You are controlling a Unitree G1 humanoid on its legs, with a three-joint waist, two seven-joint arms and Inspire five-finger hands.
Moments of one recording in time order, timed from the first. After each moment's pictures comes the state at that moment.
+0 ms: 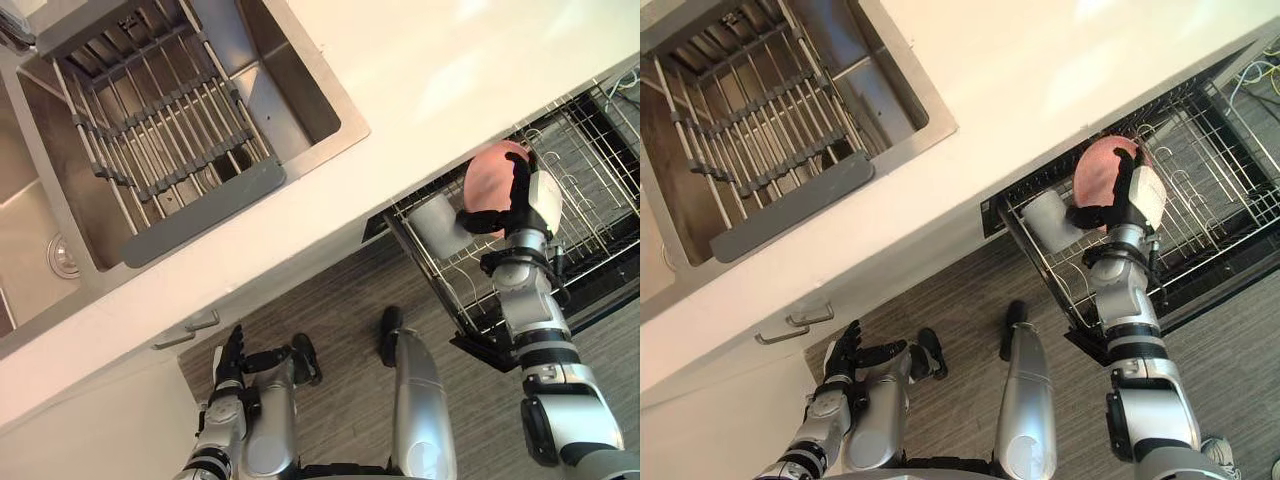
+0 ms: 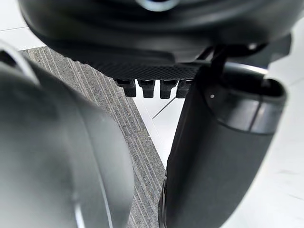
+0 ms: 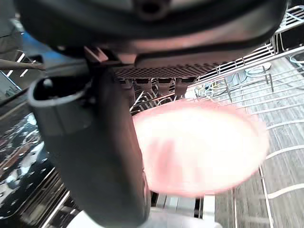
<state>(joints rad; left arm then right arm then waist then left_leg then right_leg) -0.12 0.09 0.03 0.96 -0.17 -0.23 0.18 -0.52 -0.43 -0.07 0.51 -0.46 0.11 -0.35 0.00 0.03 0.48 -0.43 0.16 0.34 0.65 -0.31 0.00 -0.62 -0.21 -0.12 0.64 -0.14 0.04</state>
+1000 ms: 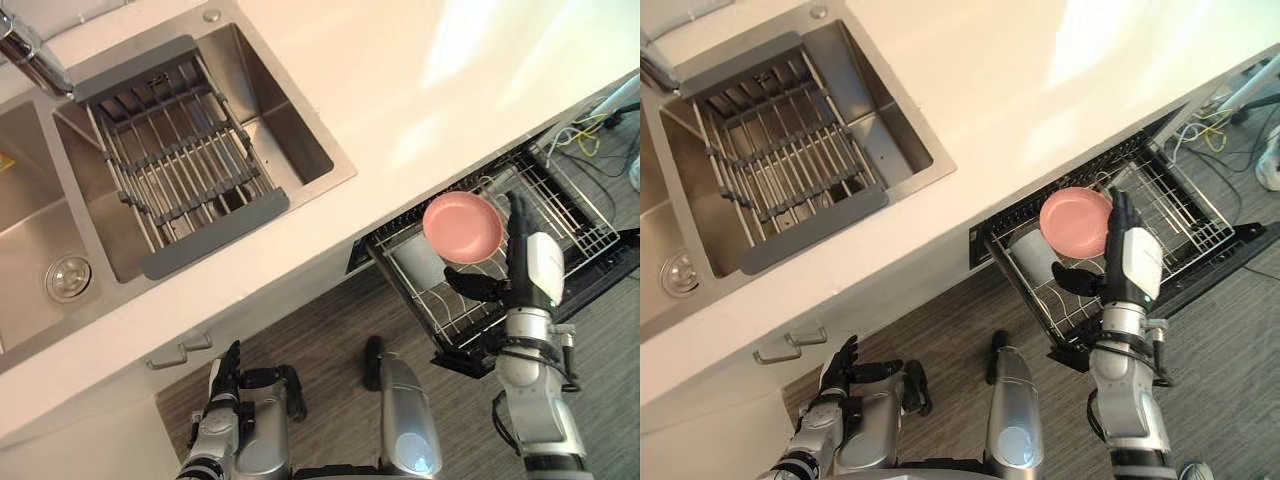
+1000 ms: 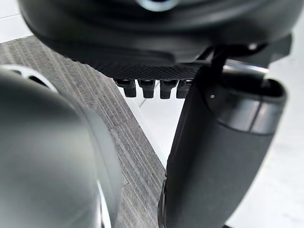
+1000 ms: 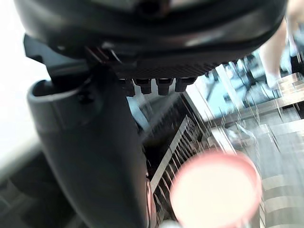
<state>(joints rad) -0.08 0.12 0.00 0.99 -0.08 -0.19 0.16 0.14 -0.28 -0.20 -0.20 -0.56 -0.05 -0.33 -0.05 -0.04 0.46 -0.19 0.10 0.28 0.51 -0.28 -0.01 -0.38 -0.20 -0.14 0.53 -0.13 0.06</state>
